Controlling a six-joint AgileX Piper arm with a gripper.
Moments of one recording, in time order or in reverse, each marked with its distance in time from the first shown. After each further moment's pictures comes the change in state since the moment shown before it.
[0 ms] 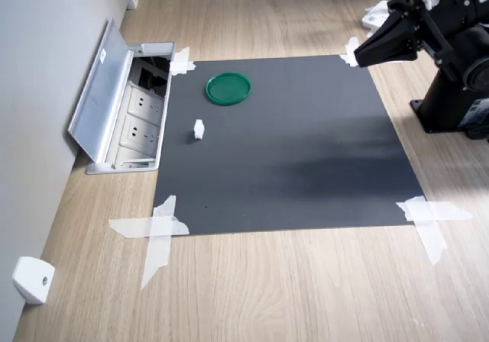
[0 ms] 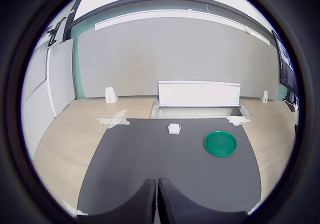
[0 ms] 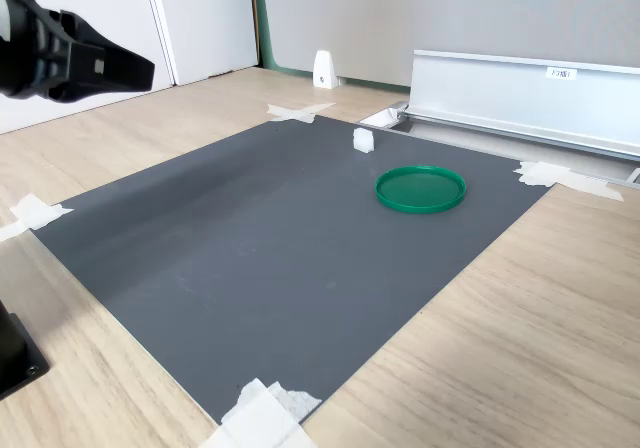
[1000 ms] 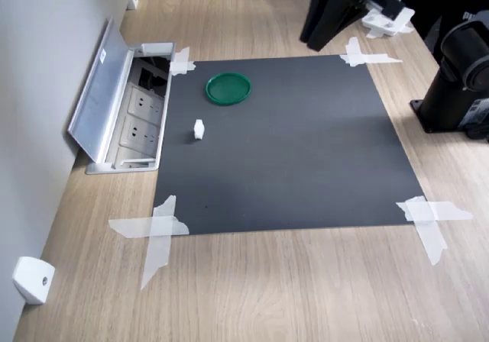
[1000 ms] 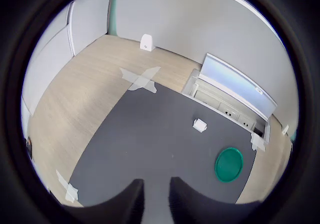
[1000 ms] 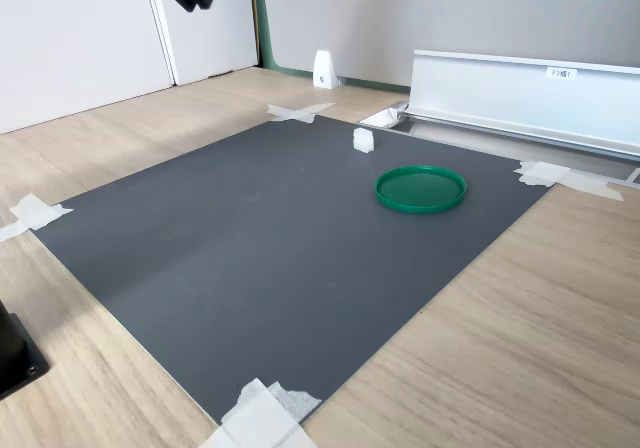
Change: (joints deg) arm 0.0 49.5 -40.0 0.6 22.0 -24.5
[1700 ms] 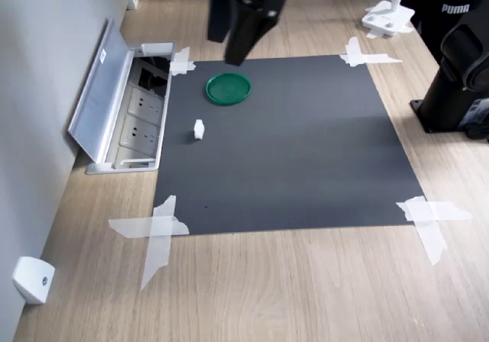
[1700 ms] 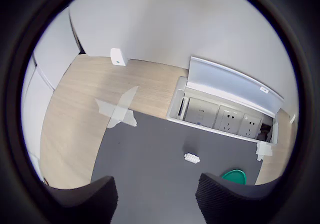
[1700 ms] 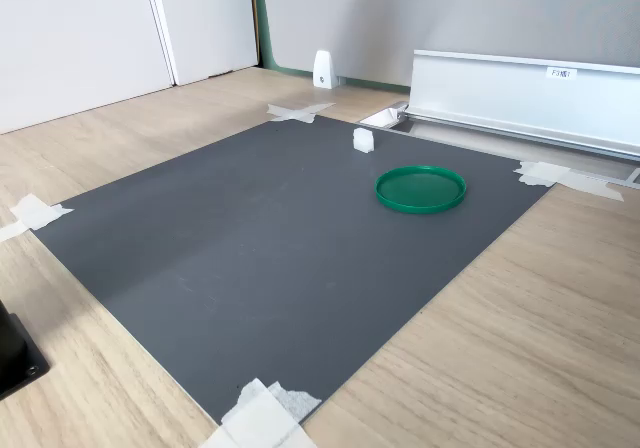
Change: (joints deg) arm 0.0 26.9 -26.7 0.2 6.0 14.9
